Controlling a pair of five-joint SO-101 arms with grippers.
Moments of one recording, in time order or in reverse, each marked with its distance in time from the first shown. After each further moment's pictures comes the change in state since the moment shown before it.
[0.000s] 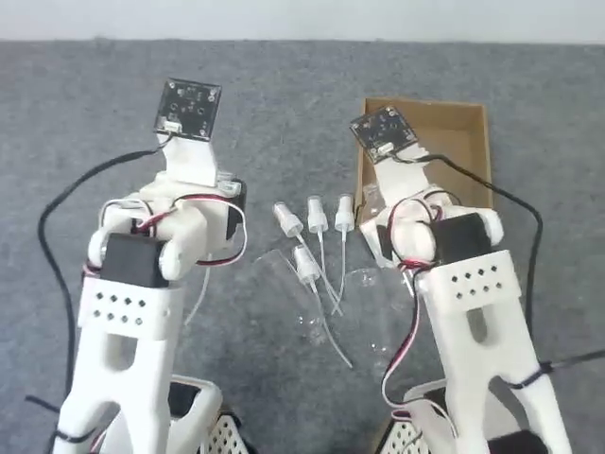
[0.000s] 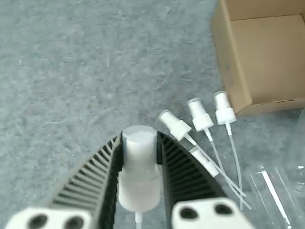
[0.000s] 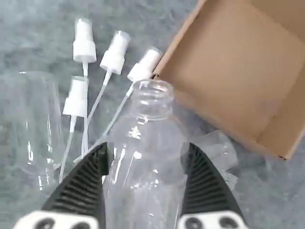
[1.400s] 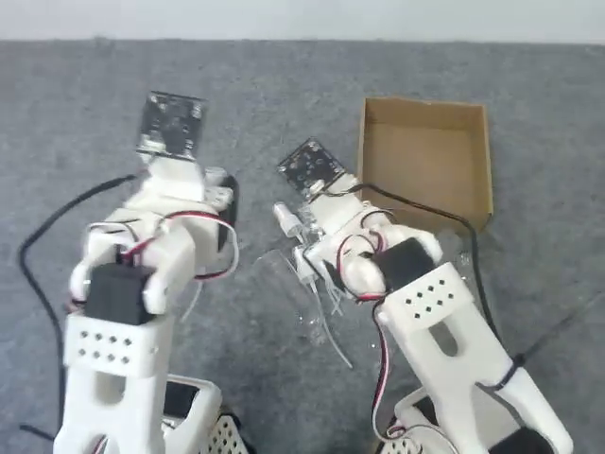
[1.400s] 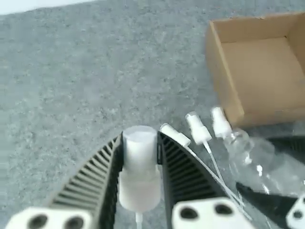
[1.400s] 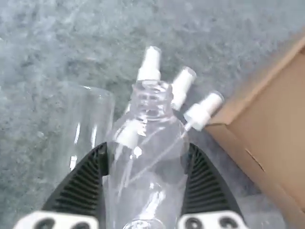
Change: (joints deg) left arm -0.9 -8.8 2.4 -1.2 -0.4; right arm -15.9 -0.9 10.8 -16.5 -0.4
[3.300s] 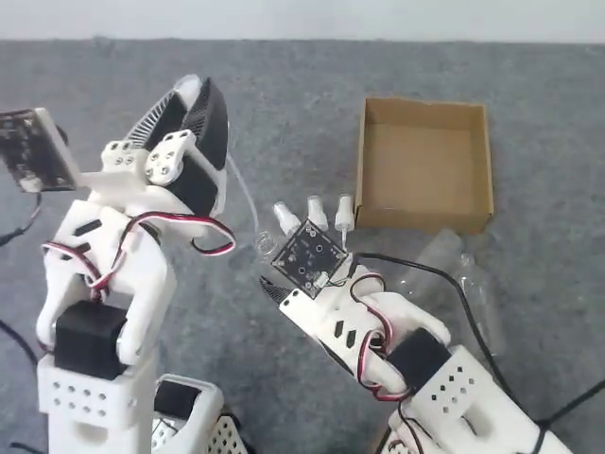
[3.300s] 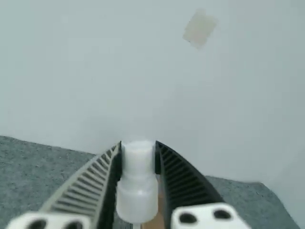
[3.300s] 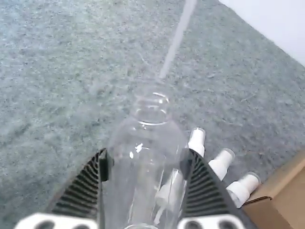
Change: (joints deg) left arm 2.9 -6.0 -7.2 -22.3 24.4; right arm -13.4 -29.5 26.6 -20.0 -3.3
